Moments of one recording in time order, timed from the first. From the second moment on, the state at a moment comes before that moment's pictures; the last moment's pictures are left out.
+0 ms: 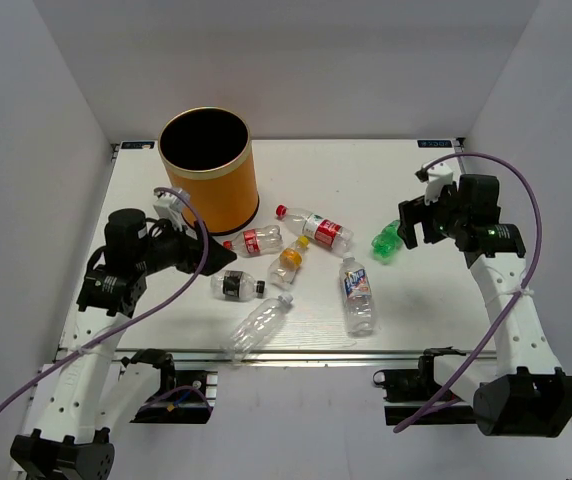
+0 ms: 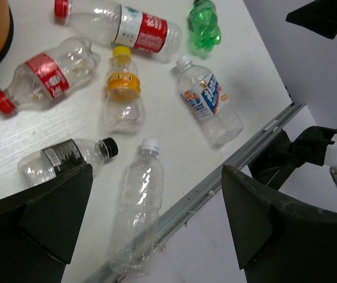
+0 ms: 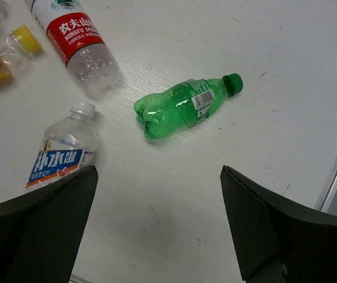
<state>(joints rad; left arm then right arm) -0.17 0.79 0.93 -0.59 0.64 -0.27 0.03 1.07 1.09 -0.72 -0.32 -0.33</state>
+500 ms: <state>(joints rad) -0.17 0.75 0.80 -0.68 0.36 -0.63 0.03 1.10 1.04 -0.73 -0.48 -0.50</state>
